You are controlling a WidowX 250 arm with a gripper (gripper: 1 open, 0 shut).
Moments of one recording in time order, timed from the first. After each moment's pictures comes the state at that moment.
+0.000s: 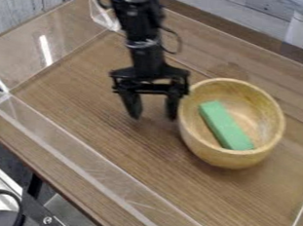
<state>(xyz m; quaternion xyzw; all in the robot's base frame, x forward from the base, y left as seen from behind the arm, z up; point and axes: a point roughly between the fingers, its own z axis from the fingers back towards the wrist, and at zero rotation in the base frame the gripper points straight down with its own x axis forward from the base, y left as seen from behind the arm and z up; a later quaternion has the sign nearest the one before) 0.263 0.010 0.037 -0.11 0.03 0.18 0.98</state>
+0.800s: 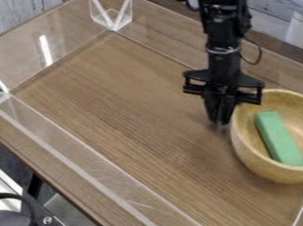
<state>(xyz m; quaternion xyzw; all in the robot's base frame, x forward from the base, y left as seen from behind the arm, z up) 0.313 -0.055 0.032 -0.10 0.02 0.09 0.99</state>
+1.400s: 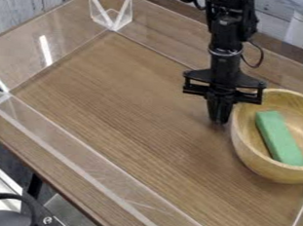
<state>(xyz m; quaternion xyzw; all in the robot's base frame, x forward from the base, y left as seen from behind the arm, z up) 0.313 -0.044 0.027 -0.06 0.02 0.13 0.99</state>
